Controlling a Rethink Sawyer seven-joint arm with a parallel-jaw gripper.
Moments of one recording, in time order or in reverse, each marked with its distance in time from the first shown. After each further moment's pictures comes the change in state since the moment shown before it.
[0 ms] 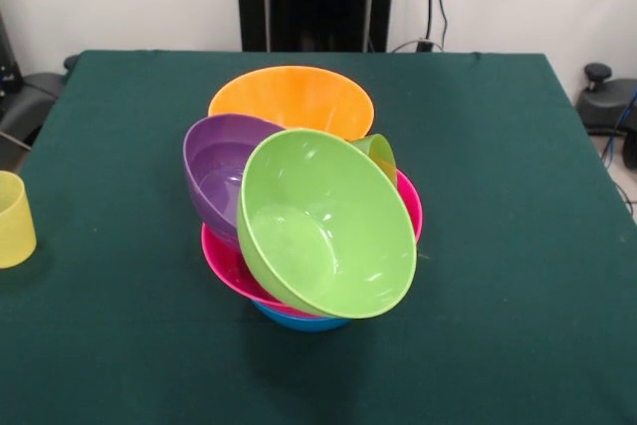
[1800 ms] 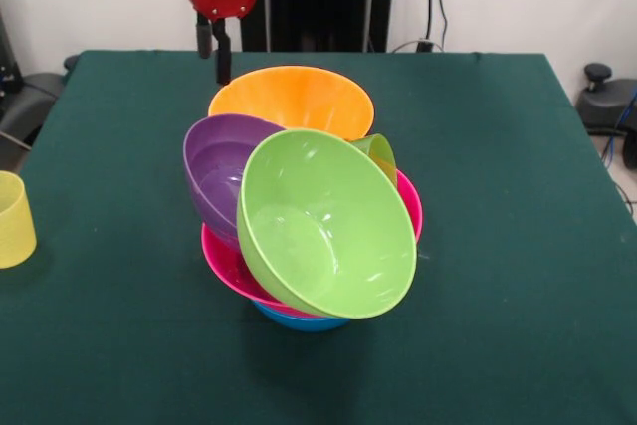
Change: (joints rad) arm 0.081 0.262 -0.031 -0.037 -0.113 0.089 0.088
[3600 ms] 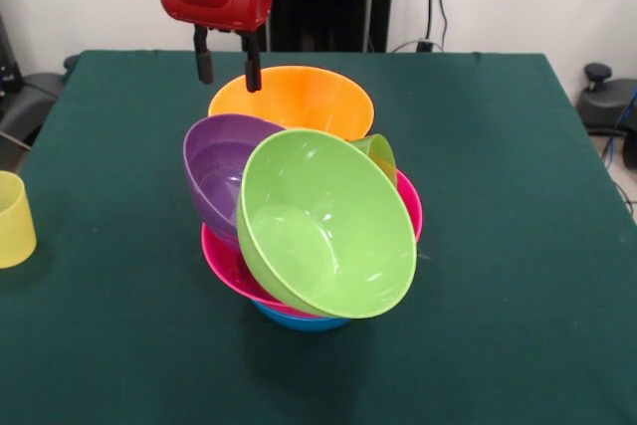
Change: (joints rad) arm -0.040 -0.137 0.193 0.122 -0.015 0.120 -0.849
